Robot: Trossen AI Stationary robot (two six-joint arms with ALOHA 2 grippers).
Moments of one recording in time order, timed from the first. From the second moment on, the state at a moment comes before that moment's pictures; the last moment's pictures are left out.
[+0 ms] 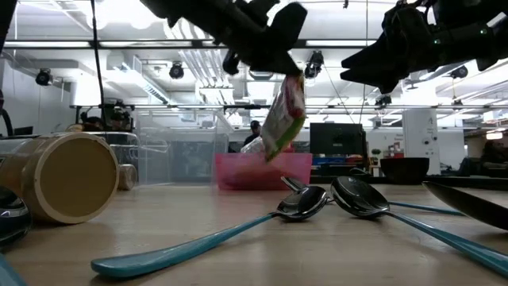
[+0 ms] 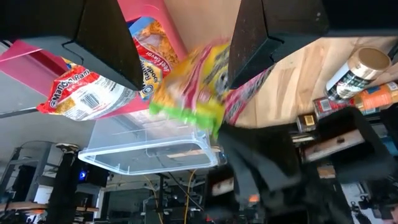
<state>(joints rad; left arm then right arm) -0.07 1.78 1.17 0.23 -0.60 -0.10 -0.12 0.84 0.28 0.43 0.13 0.10</state>
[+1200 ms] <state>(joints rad) 0.15 1.78 1.27 -0.06 -0.68 -0.42 -0.12 0.84 0.29 0.42 0.13 0.10</state>
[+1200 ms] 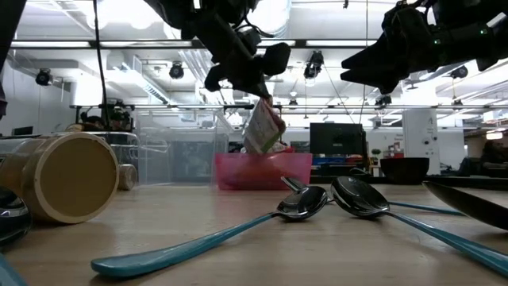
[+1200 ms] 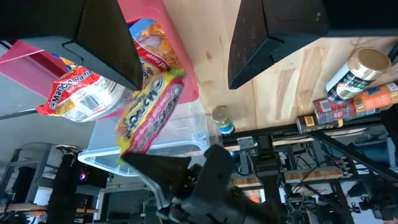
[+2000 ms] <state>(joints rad) 0.17 1.94 1.33 -0.02 -0.63 -0.45 -0.12 0.84 0.29 0.42 0.13 0.10</state>
